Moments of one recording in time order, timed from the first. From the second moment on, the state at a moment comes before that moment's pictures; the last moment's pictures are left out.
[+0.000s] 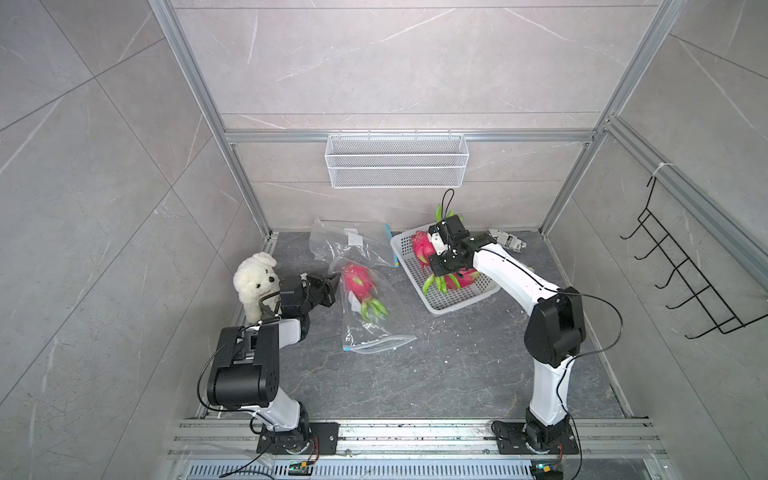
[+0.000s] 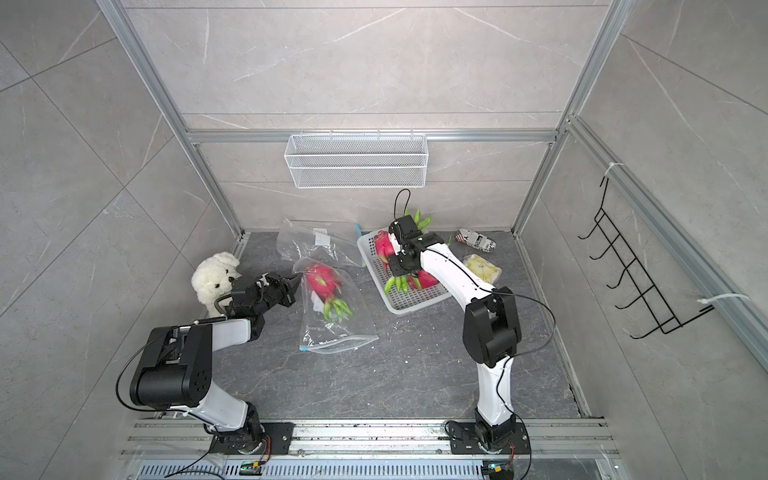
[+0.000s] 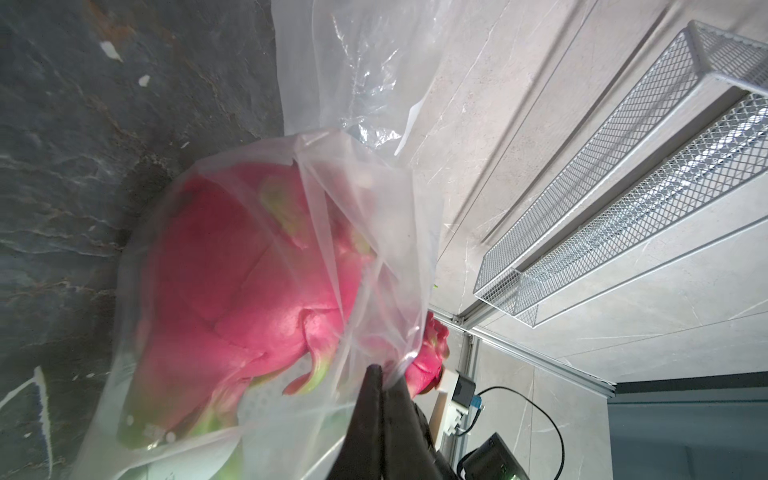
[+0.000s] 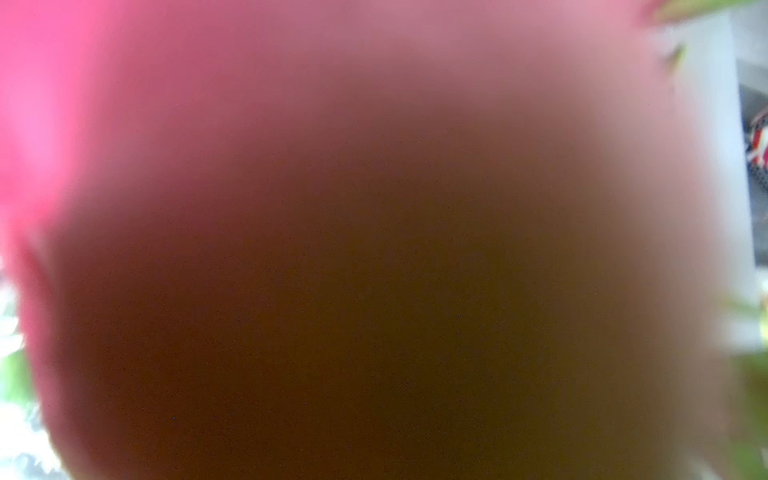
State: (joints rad) left arm 0.01 1.59 0.60 0.72 0.61 -1.68; right arm 0.46 2.04 1.86 -0.84 0.03 0.04
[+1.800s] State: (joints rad) left arm 0.02 1.15 0.43 0.12 0.63 -1.27; right arm 0.81 1.43 1.12 -0.55 0.00 0.21
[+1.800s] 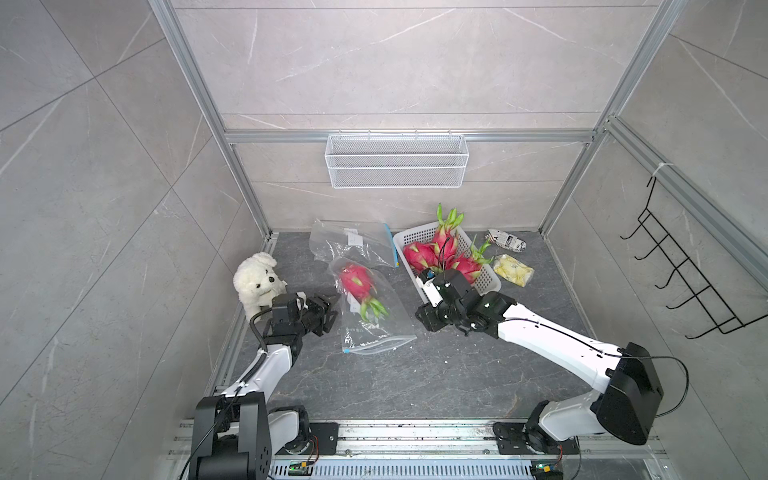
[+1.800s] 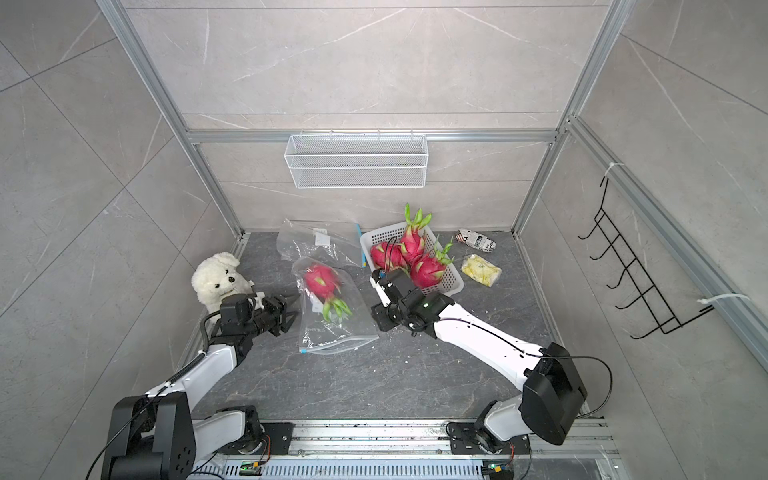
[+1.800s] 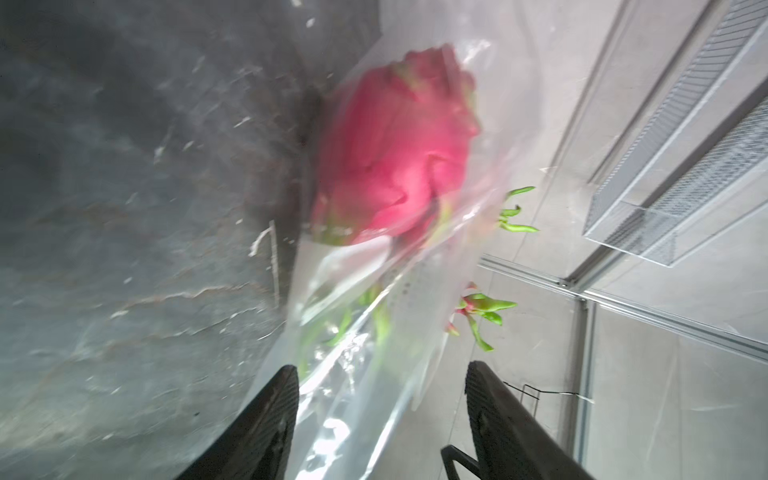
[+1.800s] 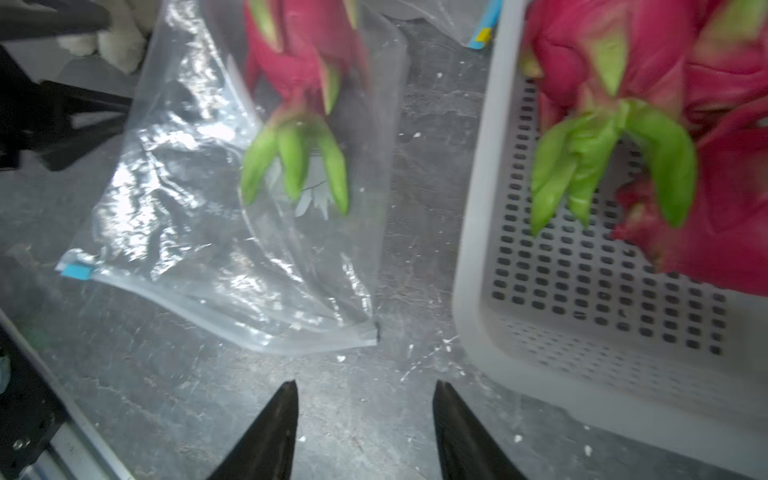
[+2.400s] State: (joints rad) left arm -0.16 1.13 0.45 0.09 0.56 -1.32; right arm 1.06 1.44 0.96 -0.29 -0.02 0.29
